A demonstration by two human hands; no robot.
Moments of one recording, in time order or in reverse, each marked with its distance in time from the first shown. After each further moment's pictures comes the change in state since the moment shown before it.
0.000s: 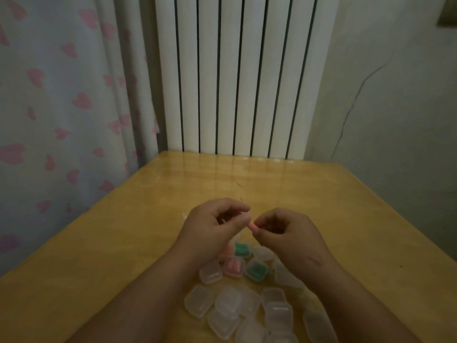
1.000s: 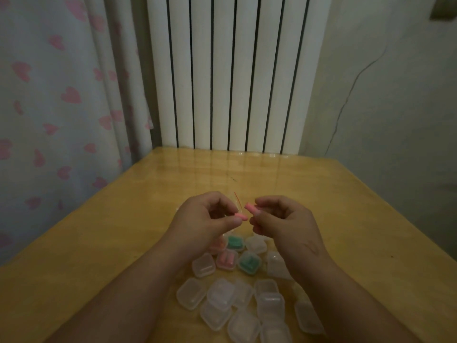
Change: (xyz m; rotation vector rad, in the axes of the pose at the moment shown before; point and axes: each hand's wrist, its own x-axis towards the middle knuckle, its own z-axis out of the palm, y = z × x) left_hand -0.003 0.009 0.000 -0.088 -0.033 -0.146; right_hand -0.001 0.003 0.003 0.463 0.120 0.068
